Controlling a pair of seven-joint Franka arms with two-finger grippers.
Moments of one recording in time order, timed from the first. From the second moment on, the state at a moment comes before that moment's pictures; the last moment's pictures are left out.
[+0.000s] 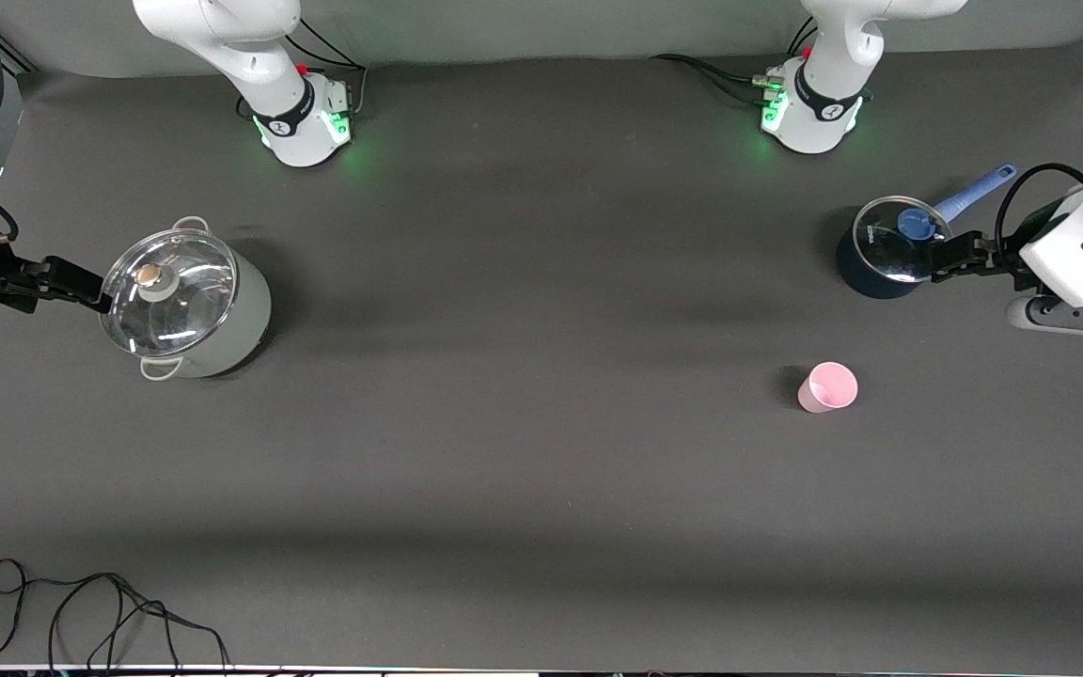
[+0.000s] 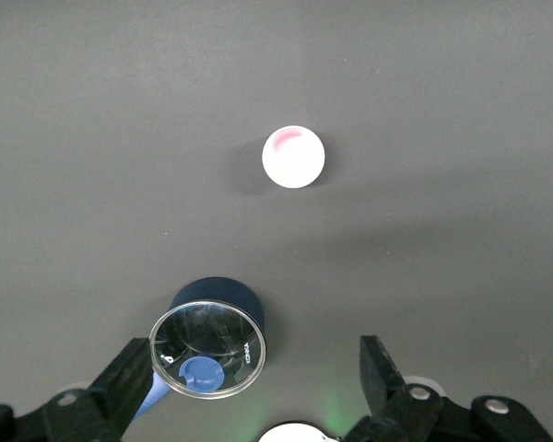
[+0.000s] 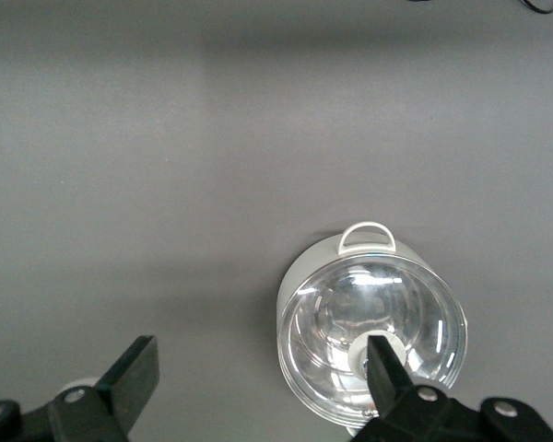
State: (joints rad) left arm -0.09 0.08 0.04 -1.59 -0.01 1.50 0.07; right arm -0.01 0.03 -0.05 -1.63 0.01 1.64 -0.01
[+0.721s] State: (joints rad) left arm -0.02 0.08 0.06 -1.59 0.00 1.48 0.39; right arm -0.01 0.03 -0.05 -1.63 0.01 1.64 -0.01
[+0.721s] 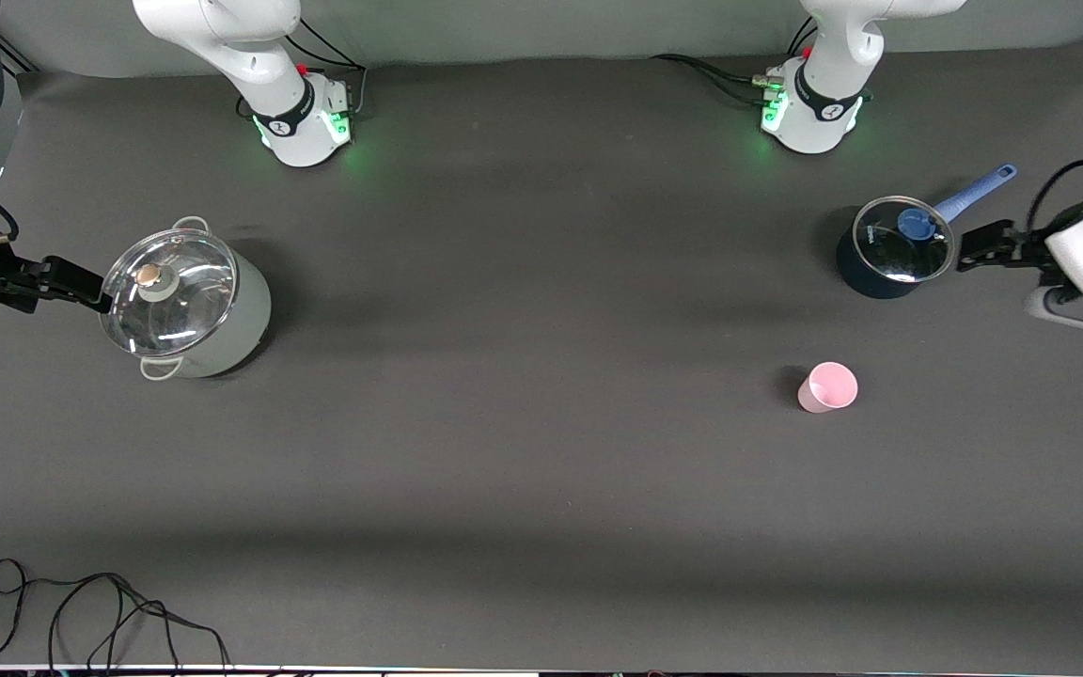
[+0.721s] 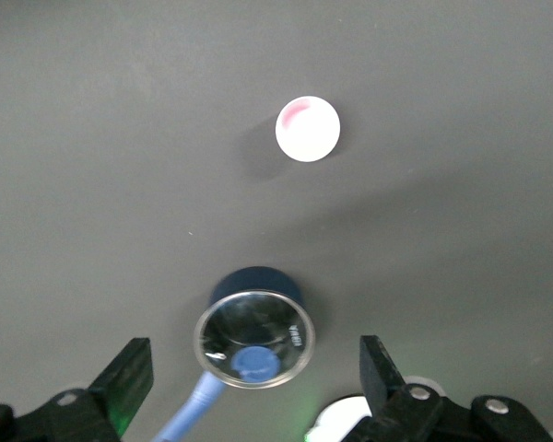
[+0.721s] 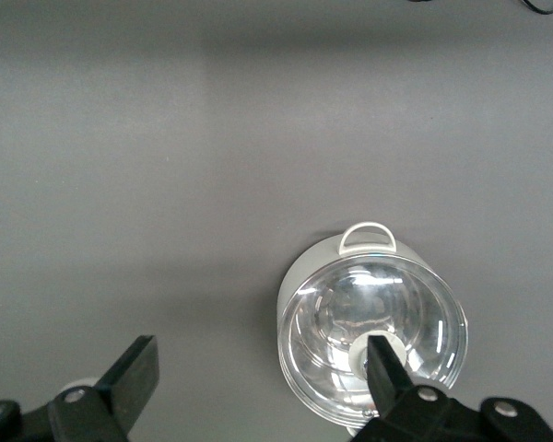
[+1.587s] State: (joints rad) left arm 0.25 0.21 0.06 -1.59 -0.34 1.66 1.47; right arm -0.01 0.03 -0.05 -1.63 0.01 1.64 -0.01
